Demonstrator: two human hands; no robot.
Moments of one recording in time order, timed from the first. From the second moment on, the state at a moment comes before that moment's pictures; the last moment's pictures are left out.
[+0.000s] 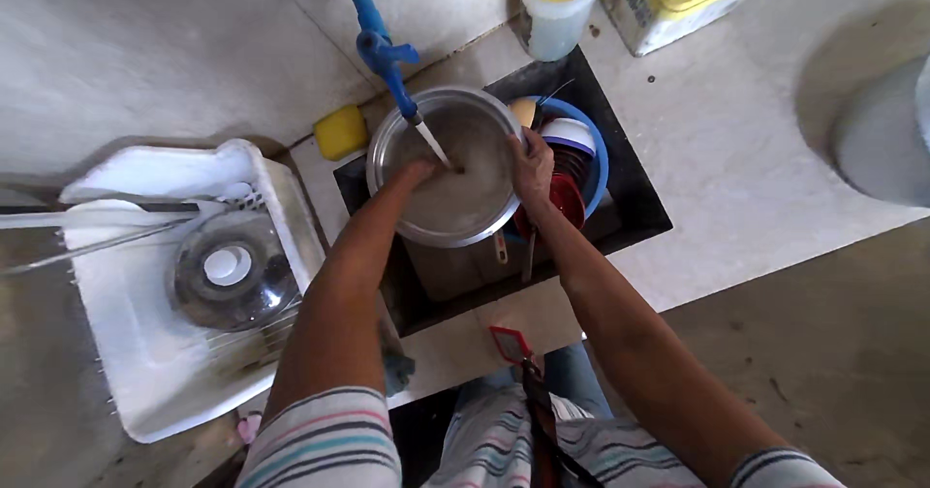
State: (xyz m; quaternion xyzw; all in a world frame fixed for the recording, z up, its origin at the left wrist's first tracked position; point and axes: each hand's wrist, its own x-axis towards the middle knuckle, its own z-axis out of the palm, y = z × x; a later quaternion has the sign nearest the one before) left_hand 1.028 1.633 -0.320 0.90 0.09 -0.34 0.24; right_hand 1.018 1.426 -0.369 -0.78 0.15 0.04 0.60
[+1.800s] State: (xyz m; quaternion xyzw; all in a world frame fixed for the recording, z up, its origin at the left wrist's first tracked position) left_hand 1.001 1.574 -0.346 0.76 0.29 -0.37 0.45; right_hand 1.019 1.426 -0.357 -0.79 0.15 0.07 0.59
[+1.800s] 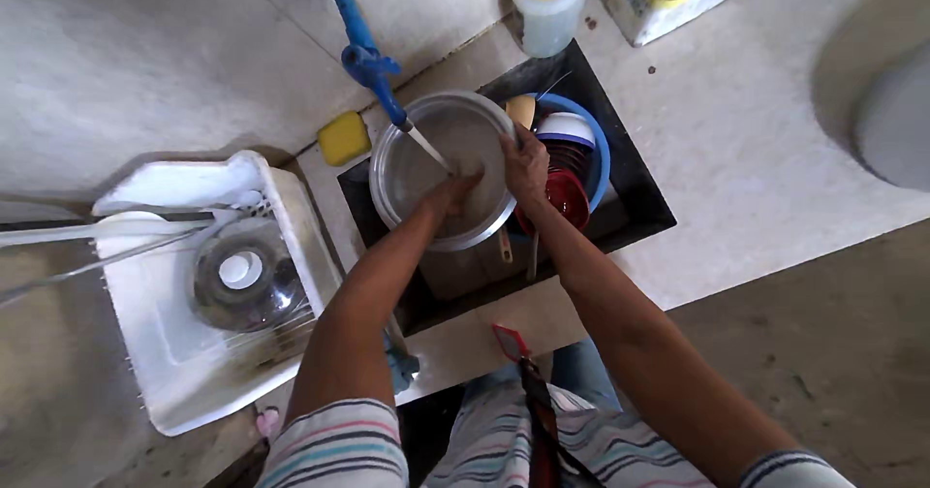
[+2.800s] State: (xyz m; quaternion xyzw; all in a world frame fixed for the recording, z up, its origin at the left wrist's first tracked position) left_hand 1.074 1.571 -0.389 0.92 0.09 -0.30 0.22; right_hand 1.021 1.420 -0.361 -0.80 0.12 0.06 0.58
